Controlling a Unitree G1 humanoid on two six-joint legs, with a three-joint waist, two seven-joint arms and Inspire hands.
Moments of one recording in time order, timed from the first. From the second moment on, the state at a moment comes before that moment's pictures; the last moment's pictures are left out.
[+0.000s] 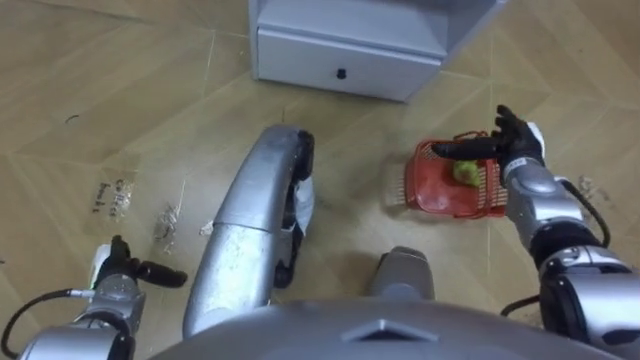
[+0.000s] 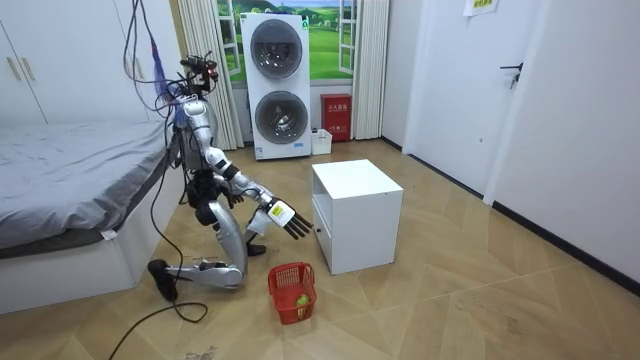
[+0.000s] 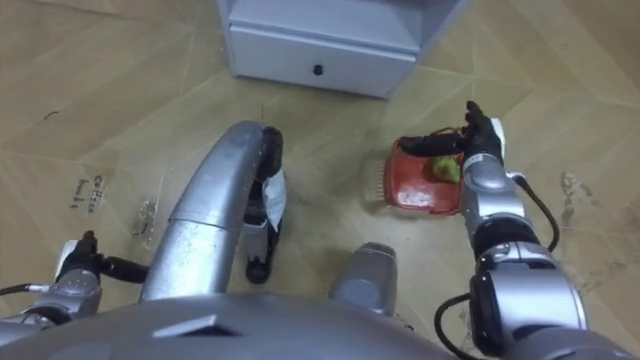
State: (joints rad) left arm -0.05 0.34 -0.12 1.35 -0.01 -0.10 0.26; right arm -0.25 -0.30 -0.03 0.97 0.17 -0.02 -0.16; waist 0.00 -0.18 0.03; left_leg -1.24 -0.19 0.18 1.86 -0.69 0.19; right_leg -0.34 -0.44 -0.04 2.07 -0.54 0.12
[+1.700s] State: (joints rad) left arm 0.06 0.32 -0.29 1.35 -0.01 -0.05 0.06; right arm -0.31 -0.51 0.10 1.29 0.35 -0.02 -0.08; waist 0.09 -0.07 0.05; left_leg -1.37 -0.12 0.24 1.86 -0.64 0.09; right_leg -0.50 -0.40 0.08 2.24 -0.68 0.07
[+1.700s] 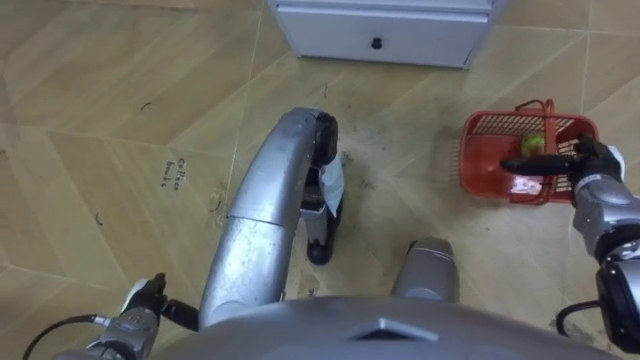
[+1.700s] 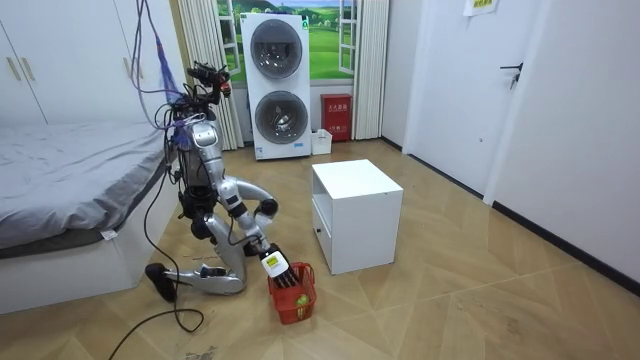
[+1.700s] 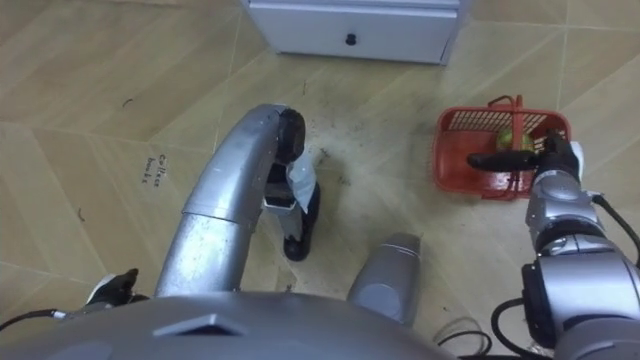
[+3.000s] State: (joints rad) left arm 0.07 0.32 -0.29 1.31 -0.01 -0.04 0.04; right arm -0.31 -0.51 0.13 1.29 0.42 0.01 0.00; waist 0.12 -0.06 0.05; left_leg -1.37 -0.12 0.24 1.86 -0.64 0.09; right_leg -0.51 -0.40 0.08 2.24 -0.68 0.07
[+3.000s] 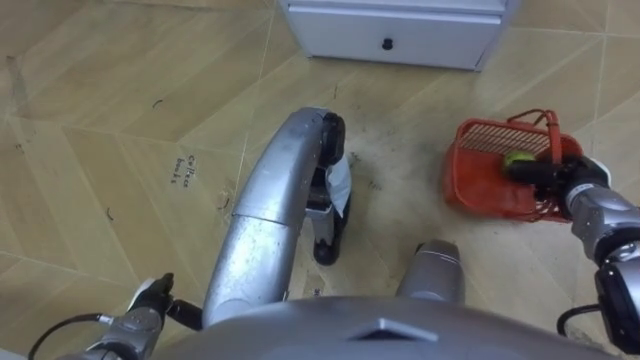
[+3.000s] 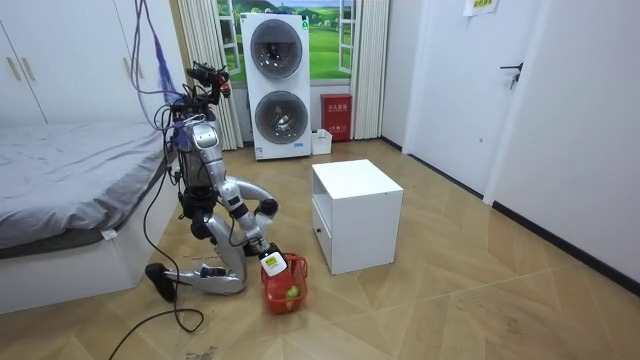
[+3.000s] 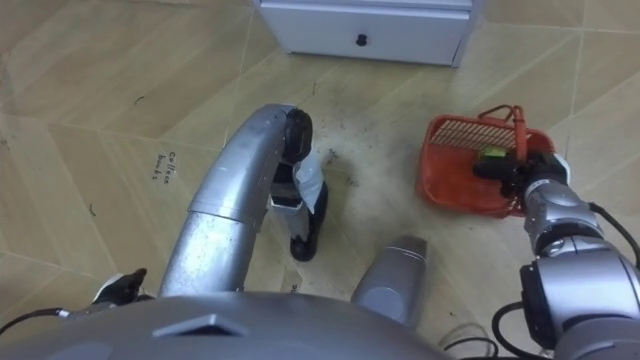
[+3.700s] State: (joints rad) left arm 0.03 0.31 -0.27 1.24 -0.04 -0.03 0.04; right arm -0.31 -0.47 0.15 1.07 0.30 0.01 -0.01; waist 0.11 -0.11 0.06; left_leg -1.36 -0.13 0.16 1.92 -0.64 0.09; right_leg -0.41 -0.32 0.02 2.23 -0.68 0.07
